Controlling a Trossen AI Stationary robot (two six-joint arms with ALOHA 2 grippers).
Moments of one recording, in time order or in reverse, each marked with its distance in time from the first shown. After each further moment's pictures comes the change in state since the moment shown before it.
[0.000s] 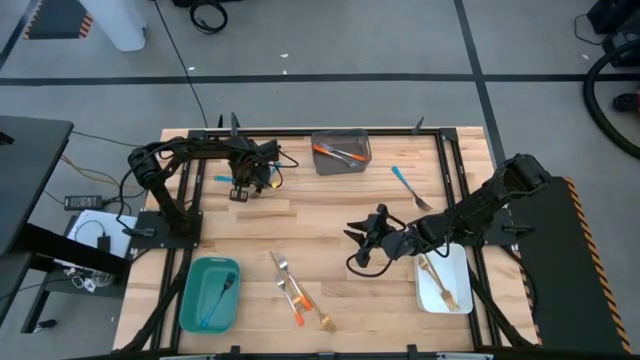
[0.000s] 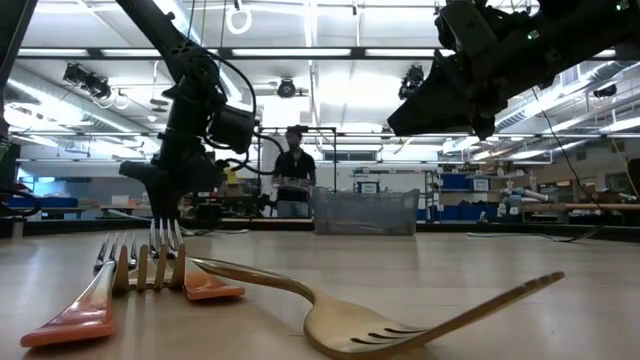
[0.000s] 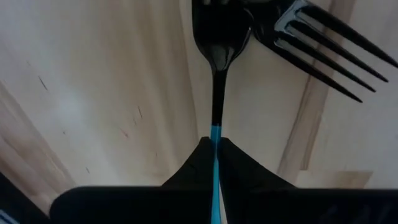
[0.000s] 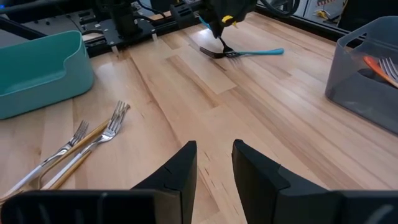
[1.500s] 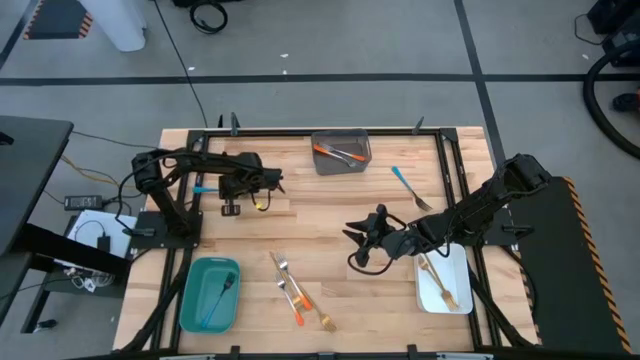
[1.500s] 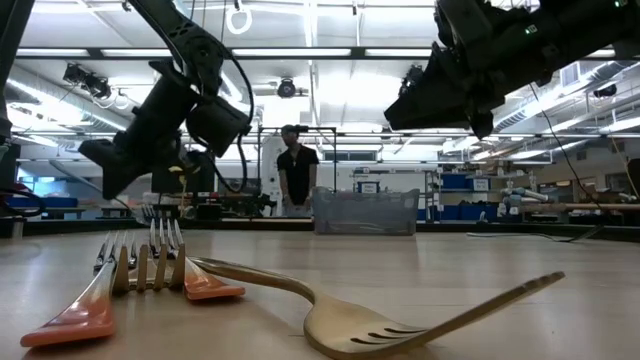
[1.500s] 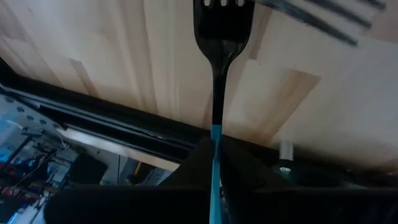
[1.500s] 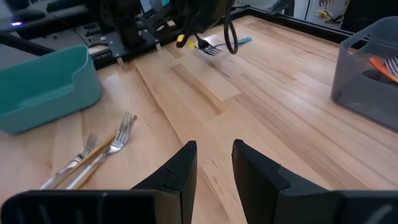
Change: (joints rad) left arm -0.220 -0.002 0.001 -0.394 -0.135 -0.562; right arm 0.000 0.000 0.000 0.043 0.000 0.018
